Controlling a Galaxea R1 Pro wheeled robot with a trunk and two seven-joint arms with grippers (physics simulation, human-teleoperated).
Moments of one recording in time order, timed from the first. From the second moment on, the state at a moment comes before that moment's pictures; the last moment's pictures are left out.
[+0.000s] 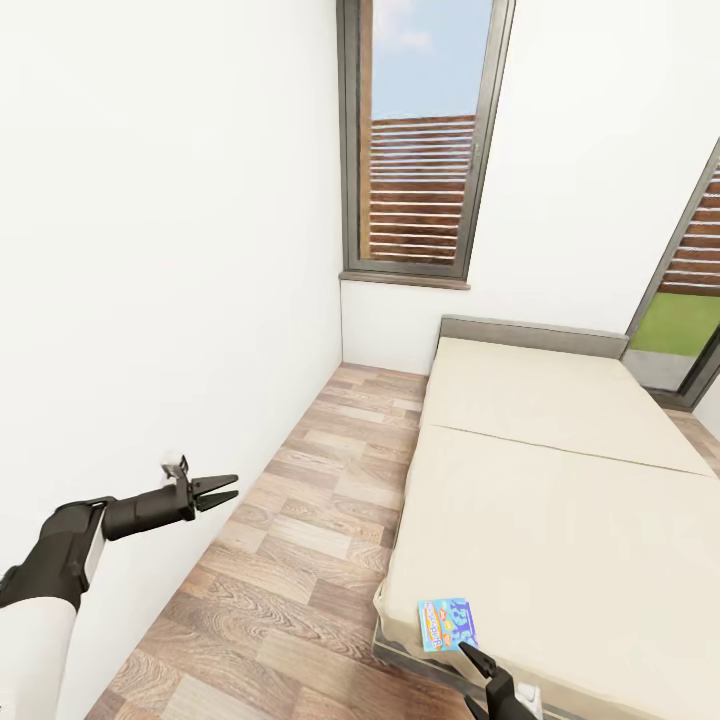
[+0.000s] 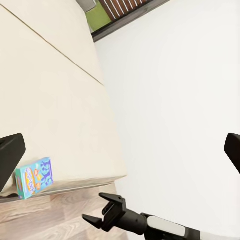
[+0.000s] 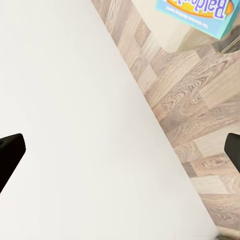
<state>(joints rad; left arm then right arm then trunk) -0.70 0.23 0.43 -0.81 -0.14 0.91 -1.56 -0.24 -0.11 0.02 -0.43 -1.24 0.47 0.63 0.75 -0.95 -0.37</state>
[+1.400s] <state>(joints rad) -0.70 0.22 0.43 -0.81 -0.14 0.91 -1.56 -0.24 -0.11 0.02 -0.43 -1.24 0.47 0.64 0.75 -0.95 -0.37</state>
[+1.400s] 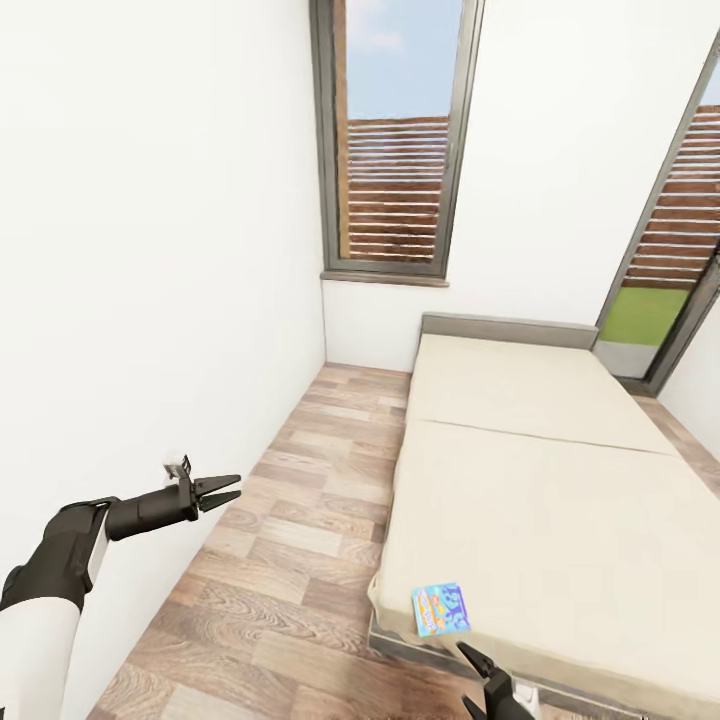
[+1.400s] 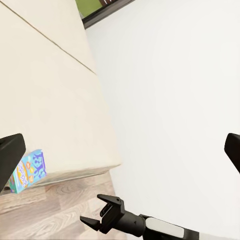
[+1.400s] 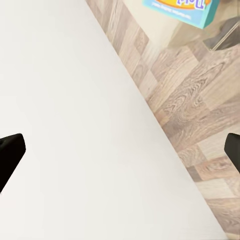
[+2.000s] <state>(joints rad) -0.70 0.22 0.43 -0.81 -0.14 0.91 -1.56 -0.24 -0.10 0.02 -0.43 -1.24 0.46 0.63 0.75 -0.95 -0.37</state>
